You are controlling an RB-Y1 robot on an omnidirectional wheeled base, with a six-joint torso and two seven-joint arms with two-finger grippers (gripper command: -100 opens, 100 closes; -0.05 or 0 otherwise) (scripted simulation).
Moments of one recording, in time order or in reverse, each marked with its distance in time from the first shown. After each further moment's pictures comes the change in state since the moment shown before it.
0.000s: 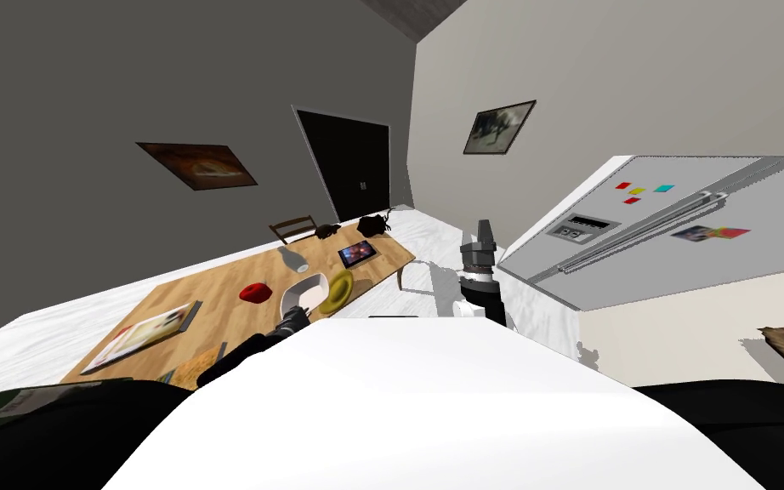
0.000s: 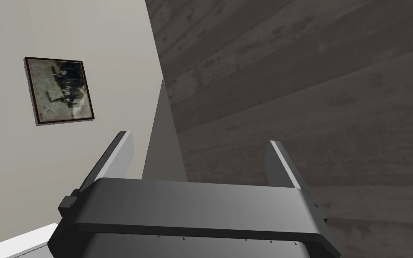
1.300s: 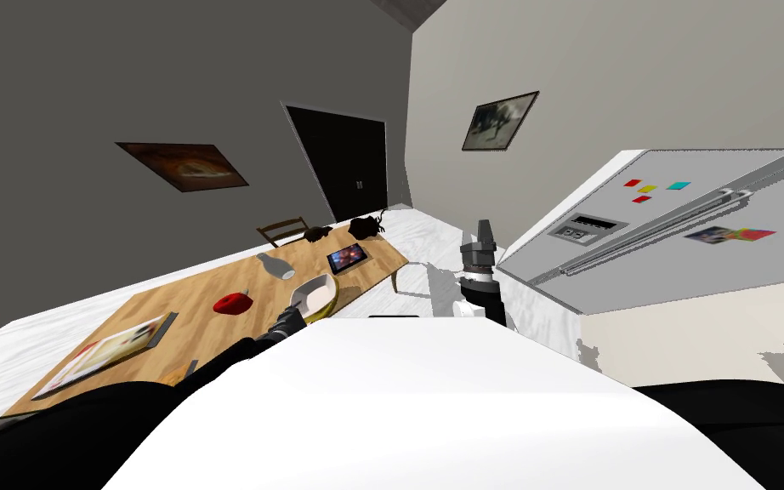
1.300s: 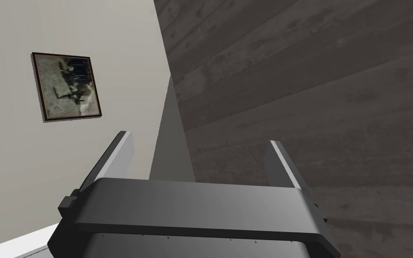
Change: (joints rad) left arm 0.068 -0.008 0.020 -0.123 0.025 0.070 0.015; right arm 0.000 0.000 0.000 0.000 0.000 0.000 0.000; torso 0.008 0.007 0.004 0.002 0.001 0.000
